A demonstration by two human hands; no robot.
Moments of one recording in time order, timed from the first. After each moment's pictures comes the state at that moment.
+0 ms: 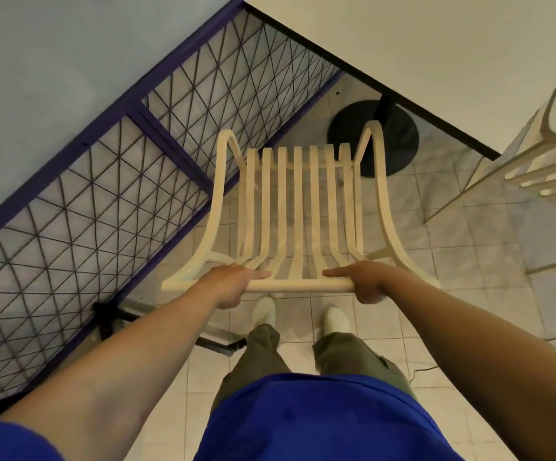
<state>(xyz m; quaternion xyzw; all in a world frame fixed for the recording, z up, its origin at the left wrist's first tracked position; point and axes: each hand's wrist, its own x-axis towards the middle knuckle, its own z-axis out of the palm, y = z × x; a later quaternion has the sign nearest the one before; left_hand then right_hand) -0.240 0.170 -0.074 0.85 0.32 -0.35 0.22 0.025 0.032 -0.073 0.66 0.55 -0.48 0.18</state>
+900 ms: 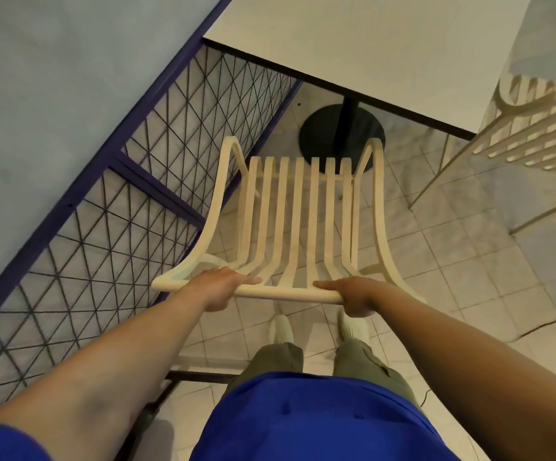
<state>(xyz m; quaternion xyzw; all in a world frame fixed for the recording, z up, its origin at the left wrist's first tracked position) -0.272 0.277 -0.066 0.88 0.20 -0.39 0.20 -0.053 0.060 -0.083 0.72 0.44 -0.53 0.11</state>
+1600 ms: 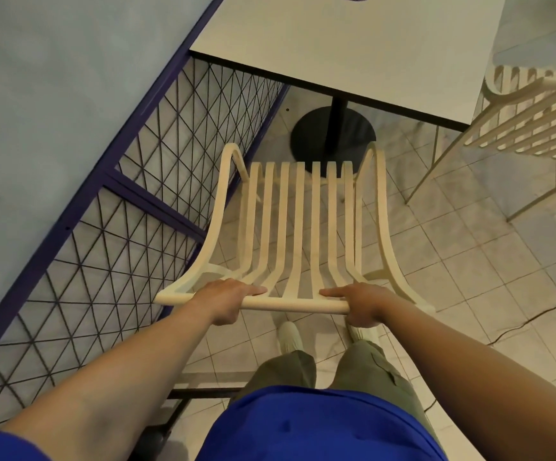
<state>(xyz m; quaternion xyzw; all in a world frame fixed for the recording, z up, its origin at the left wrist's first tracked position) -0.275 0.286 -0.079 0.88 0.19 -0.40 0.20 -0.073 0.055 -0.091 0.76 0.41 -0.49 0.08</state>
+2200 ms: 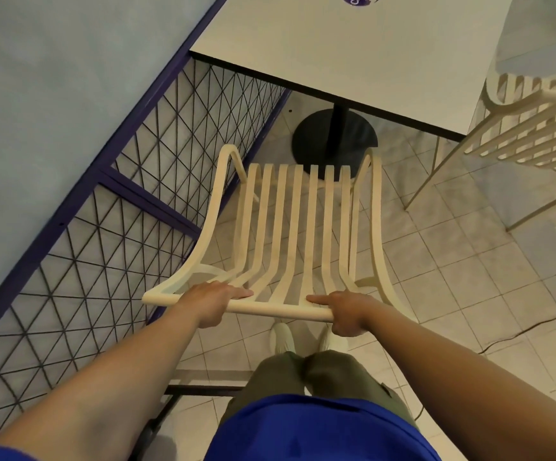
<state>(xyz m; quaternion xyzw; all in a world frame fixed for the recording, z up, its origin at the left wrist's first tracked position) -0.271 0.277 -0.070 0.88 0.22 -0.38 0.18 -0.067 0.050 -0.090 0.73 0.45 -0.51 0.07</state>
